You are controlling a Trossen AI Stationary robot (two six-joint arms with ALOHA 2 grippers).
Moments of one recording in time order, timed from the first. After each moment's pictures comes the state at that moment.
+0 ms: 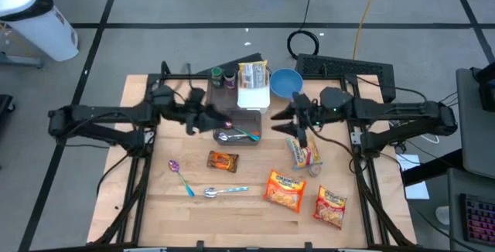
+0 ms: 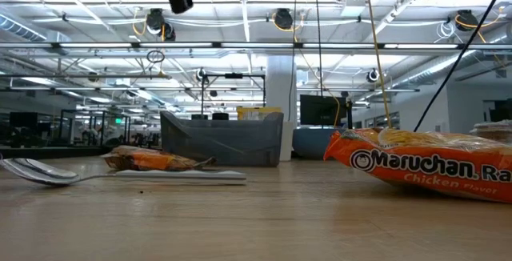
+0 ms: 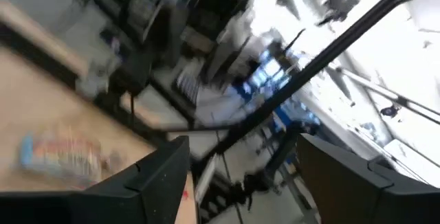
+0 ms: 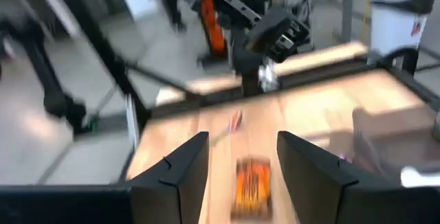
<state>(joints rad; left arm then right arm) 0.18 1.07 0.72 0.47 0.43 -0.86 -0.06 1.12 1.01 -0.09 -0.16 0.26</state>
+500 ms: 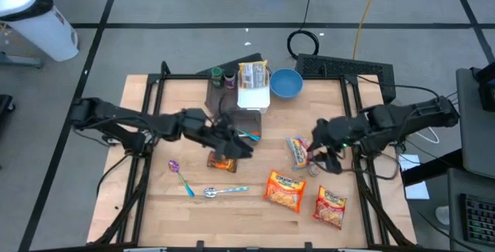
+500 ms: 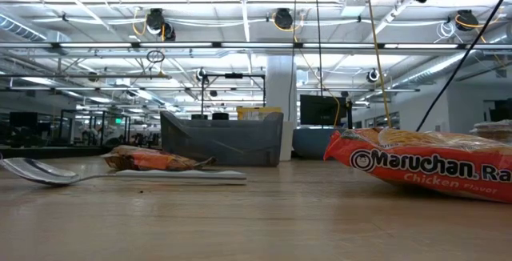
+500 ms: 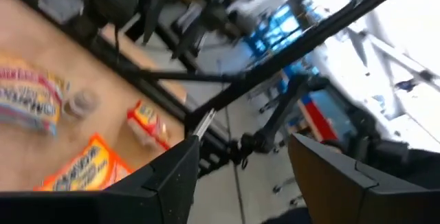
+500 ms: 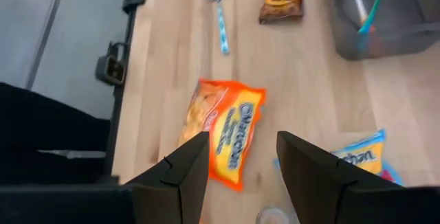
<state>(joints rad) -0.10 1.38 0.99 0.33 0.26 -0.90 0.24 1.00 1.09 -0.87 -0.09 0.38</state>
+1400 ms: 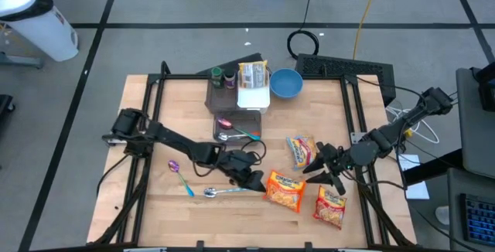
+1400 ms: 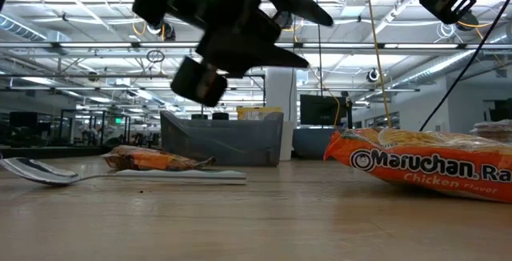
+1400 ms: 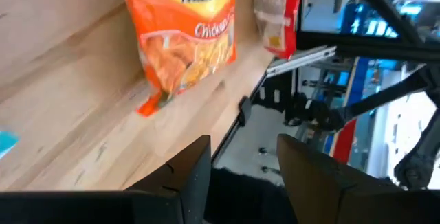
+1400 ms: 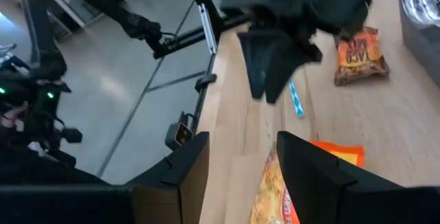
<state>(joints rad) -0.23 1.87 1.08 0.30 0.28 -1.49 0.57 0.81 0.57 -0.07 0.19 0.61</state>
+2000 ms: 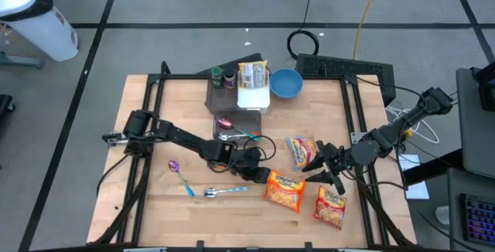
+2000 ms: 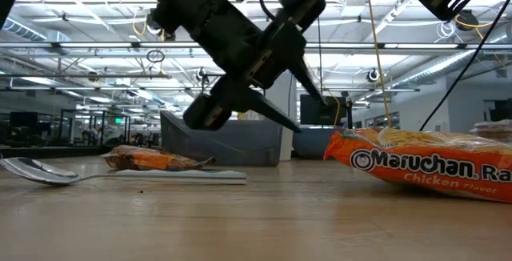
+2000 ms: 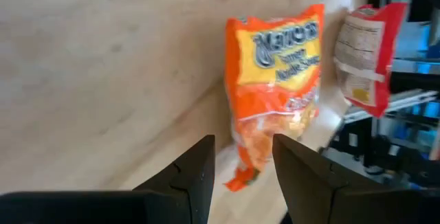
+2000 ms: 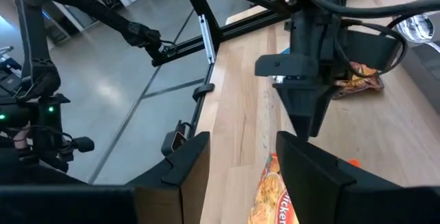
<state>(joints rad) -0.19 1.97 1.22 0.00 0.17 -1.36 0.57 0.81 0.57 -0.04 0.21 0.58</state>
